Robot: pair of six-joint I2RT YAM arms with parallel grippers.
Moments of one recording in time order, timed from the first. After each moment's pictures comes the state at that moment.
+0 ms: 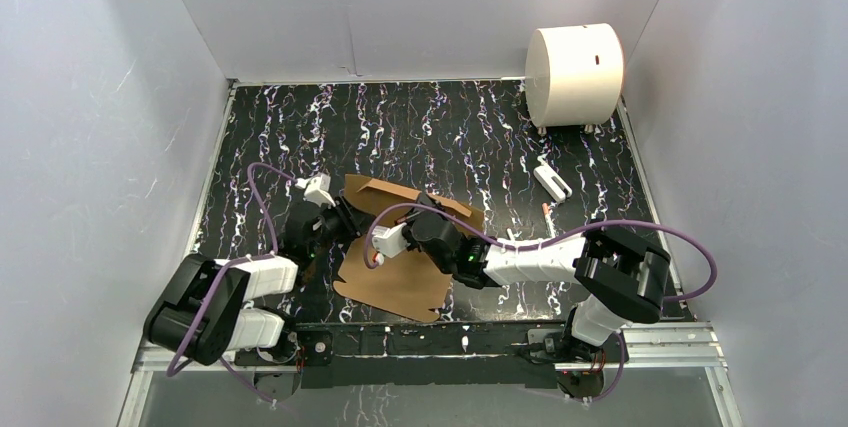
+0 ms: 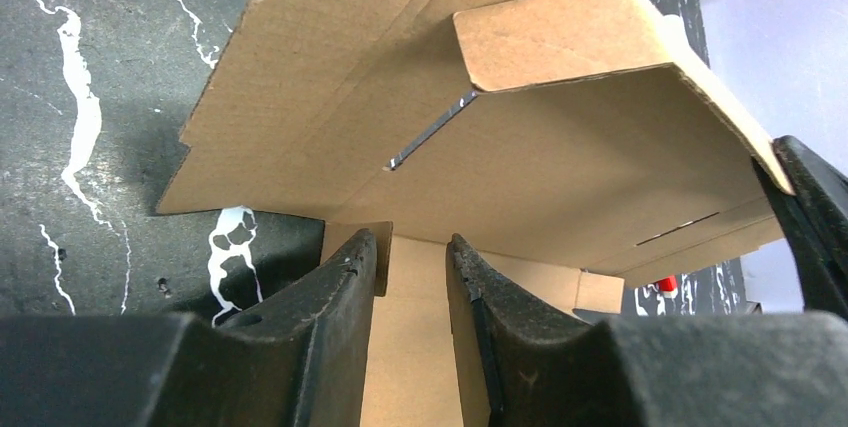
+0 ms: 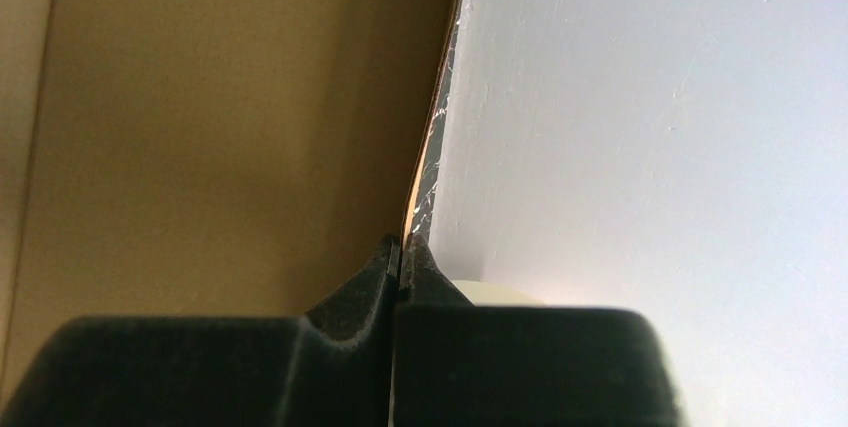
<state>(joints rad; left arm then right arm) -0.36 1.29 0.21 0.69 0.22 -0.71 1.19 1.57 0.75 0.40 0.56 -1.24</state>
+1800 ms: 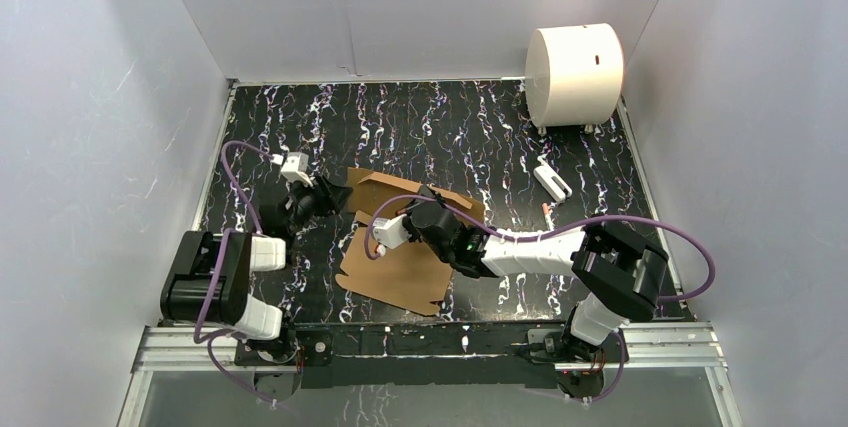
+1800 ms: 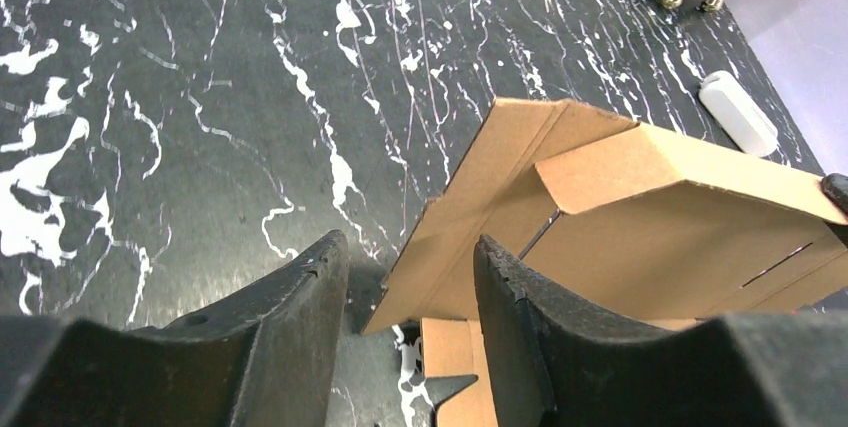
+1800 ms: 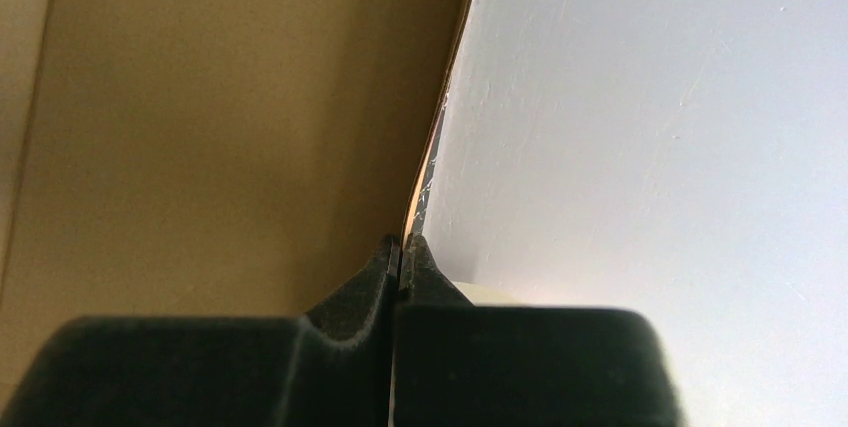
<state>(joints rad) -0.07 1.45 0.29 0.91 0.44 -0.40 1.14 1.59 0.80 0.34 0.51 -1.28</state>
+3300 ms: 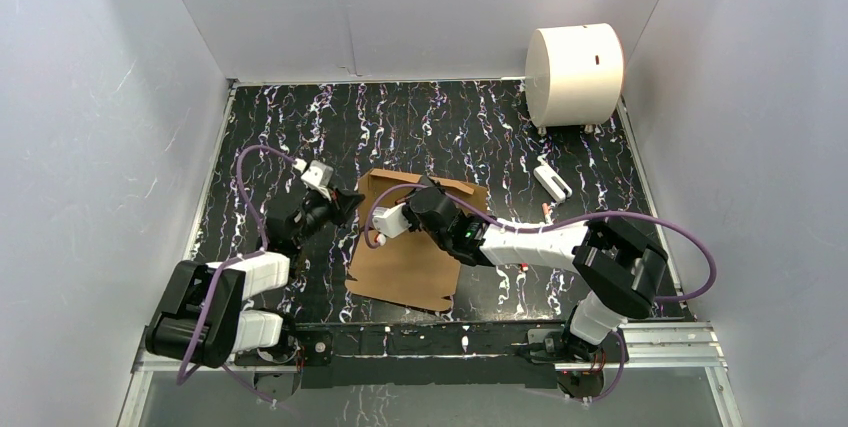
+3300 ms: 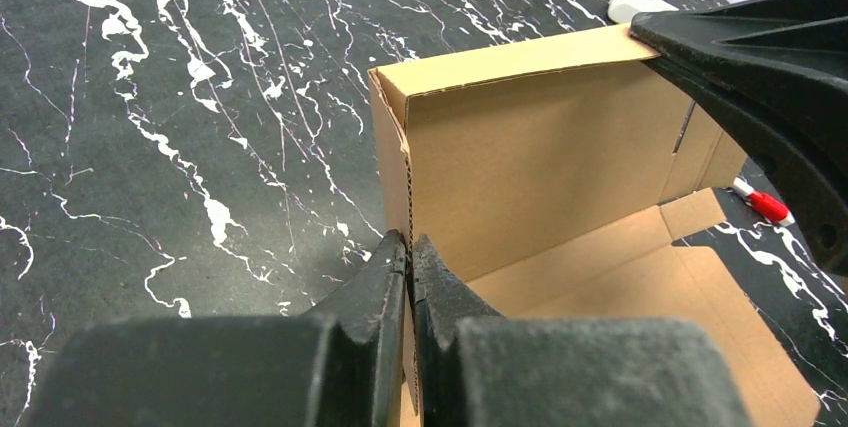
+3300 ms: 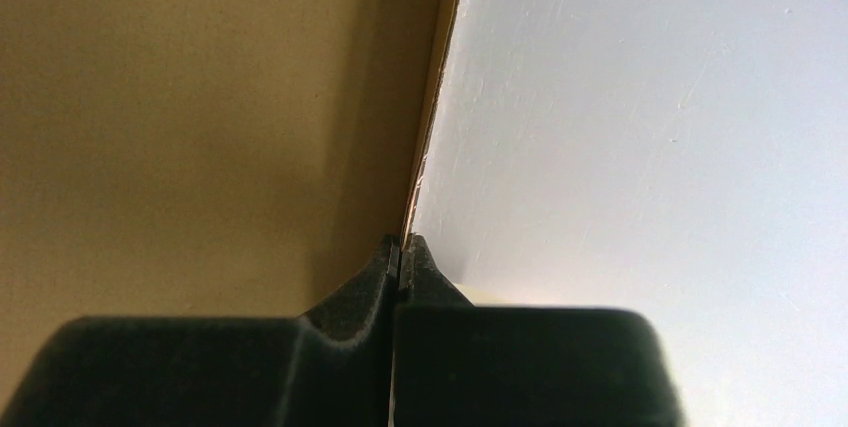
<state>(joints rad) -0.21 1.27 0.24 0.90 0.52 -0.22 1.09 1.60 0.88 0.27 0.47 -1.31</state>
